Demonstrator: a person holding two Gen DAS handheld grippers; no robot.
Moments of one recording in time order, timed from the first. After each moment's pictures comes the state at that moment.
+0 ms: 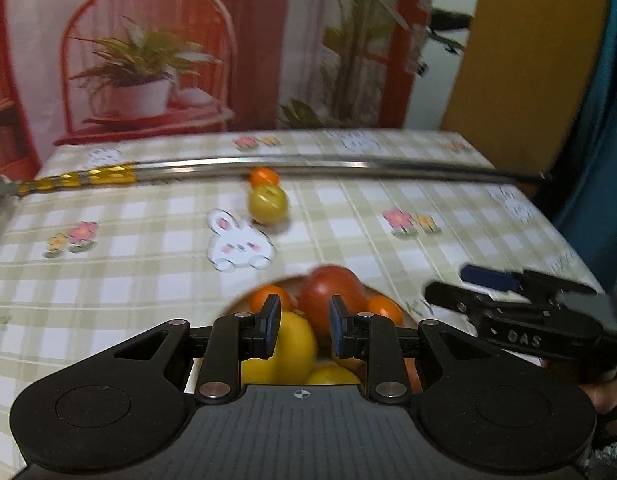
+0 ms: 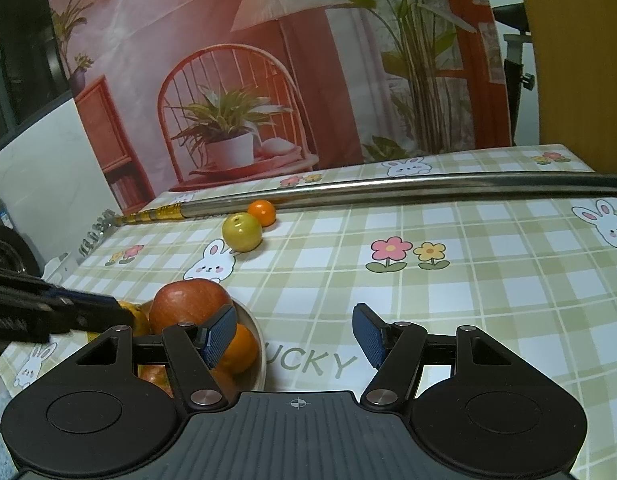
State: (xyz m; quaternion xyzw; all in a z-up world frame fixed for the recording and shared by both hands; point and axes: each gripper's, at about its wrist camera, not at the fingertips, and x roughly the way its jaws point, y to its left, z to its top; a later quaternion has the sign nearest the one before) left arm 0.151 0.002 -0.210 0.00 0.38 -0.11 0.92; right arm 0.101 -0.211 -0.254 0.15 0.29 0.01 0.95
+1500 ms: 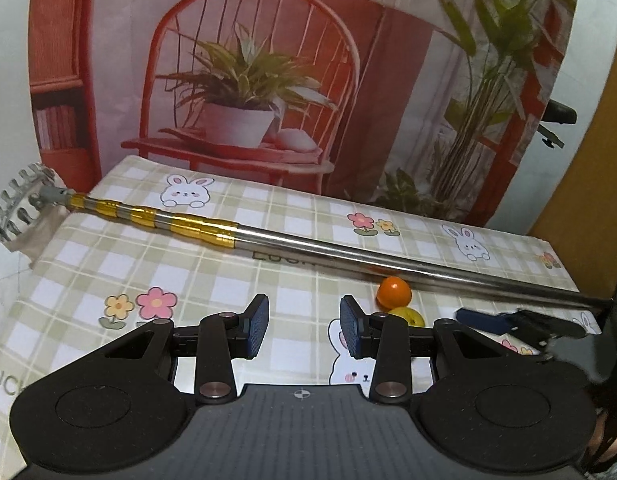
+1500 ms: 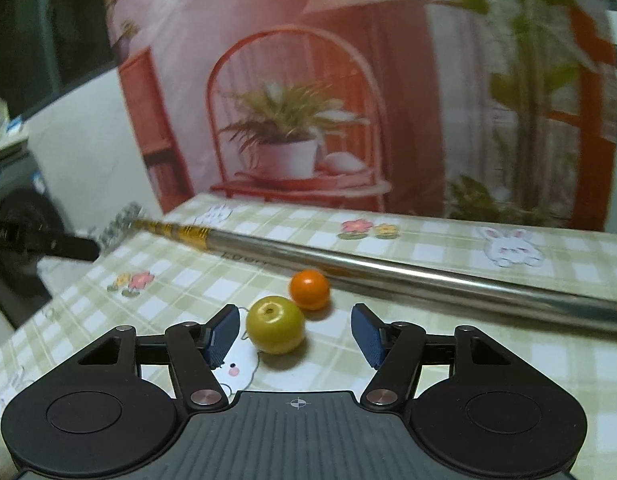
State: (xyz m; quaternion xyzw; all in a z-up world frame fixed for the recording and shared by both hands) left arm 0.261 0.099 -0.207 -0.09 0.34 -0.02 0.93; right arm 0.267 -0.188 -0.246 0.07 0.29 0.12 0.95
